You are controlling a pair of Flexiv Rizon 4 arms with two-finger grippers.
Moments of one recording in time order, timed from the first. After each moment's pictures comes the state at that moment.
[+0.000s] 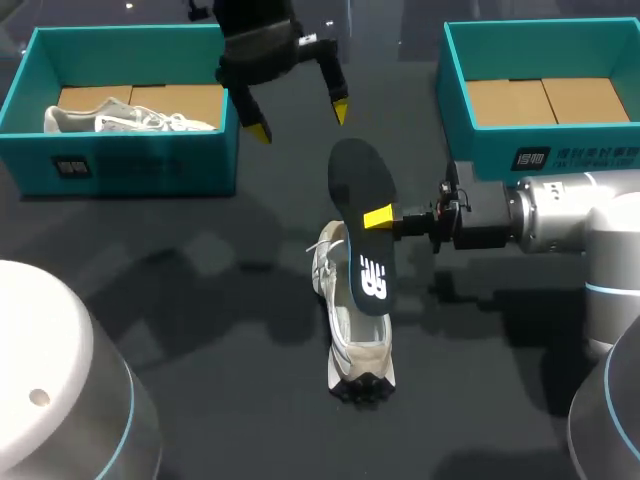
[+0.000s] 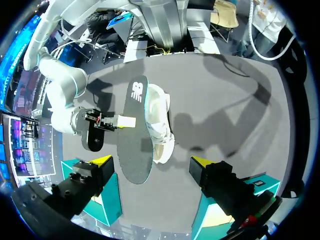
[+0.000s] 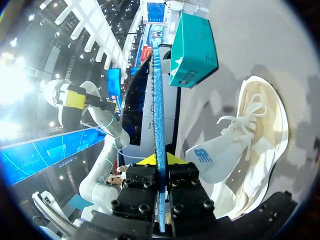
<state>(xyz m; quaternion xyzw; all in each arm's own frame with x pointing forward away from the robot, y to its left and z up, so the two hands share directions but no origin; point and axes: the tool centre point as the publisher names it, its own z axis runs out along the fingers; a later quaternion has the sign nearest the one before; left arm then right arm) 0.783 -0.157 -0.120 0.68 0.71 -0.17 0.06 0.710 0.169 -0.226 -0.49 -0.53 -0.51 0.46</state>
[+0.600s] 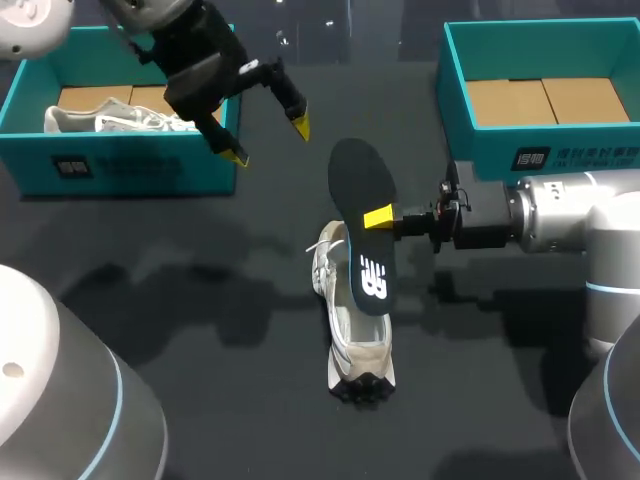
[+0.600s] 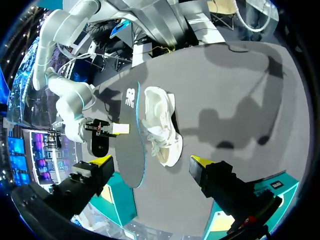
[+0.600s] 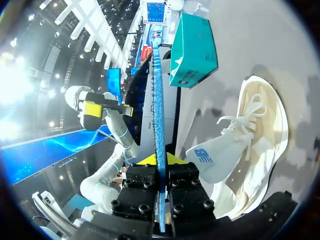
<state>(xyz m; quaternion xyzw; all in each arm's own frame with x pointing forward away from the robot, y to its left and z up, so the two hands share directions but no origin) 0.774 -0.121 -0.143 0.71 0.65 -0.23 0.15 0.711 0.169 -0.226 -0.49 -0.53 -0.51 0.46</state>
